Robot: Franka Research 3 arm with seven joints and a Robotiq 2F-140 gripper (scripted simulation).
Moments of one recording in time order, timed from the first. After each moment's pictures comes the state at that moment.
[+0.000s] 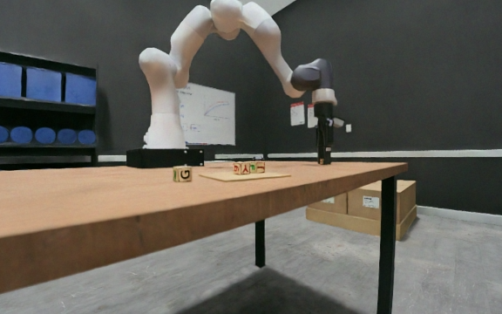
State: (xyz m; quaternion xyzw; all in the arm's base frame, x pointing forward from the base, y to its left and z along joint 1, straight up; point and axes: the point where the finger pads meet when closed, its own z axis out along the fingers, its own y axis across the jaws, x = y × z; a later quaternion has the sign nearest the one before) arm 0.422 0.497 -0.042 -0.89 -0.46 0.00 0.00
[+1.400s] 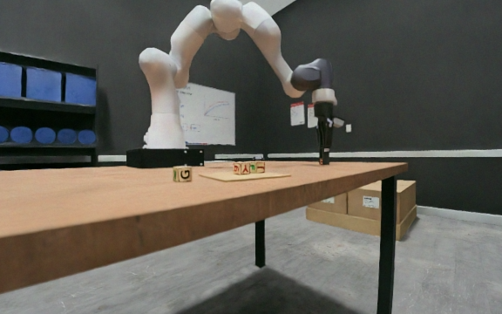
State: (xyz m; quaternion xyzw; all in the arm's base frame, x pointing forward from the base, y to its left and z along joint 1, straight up) arm 0.423 0.497 -0.042 -0.89 -0.46 0.00 0.00
